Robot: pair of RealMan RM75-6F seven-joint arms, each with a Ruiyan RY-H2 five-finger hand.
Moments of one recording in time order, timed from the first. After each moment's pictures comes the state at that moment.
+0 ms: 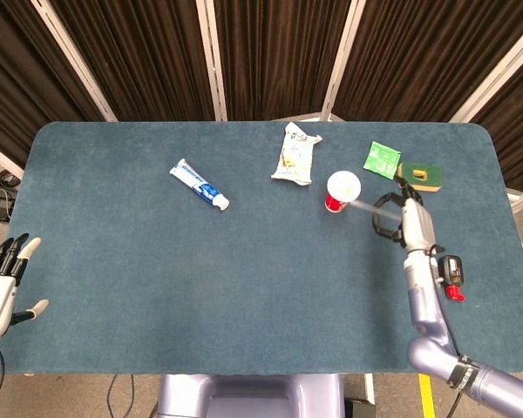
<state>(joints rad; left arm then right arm) -0.10 -1.14 -0.04 -1.62 1.50 1.48 0.13 0.50 -1.46 0.51 -1.56 -0.84 1.06 0.01</state>
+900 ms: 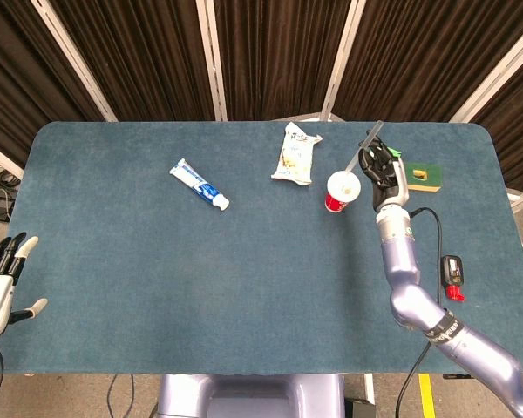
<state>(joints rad) -0.10 -1.13 -0.04 -1.62 1.48 1.48 0.11 0.65 -1.60 0.88 -1.44 -0.55 0.80 0.68</state>
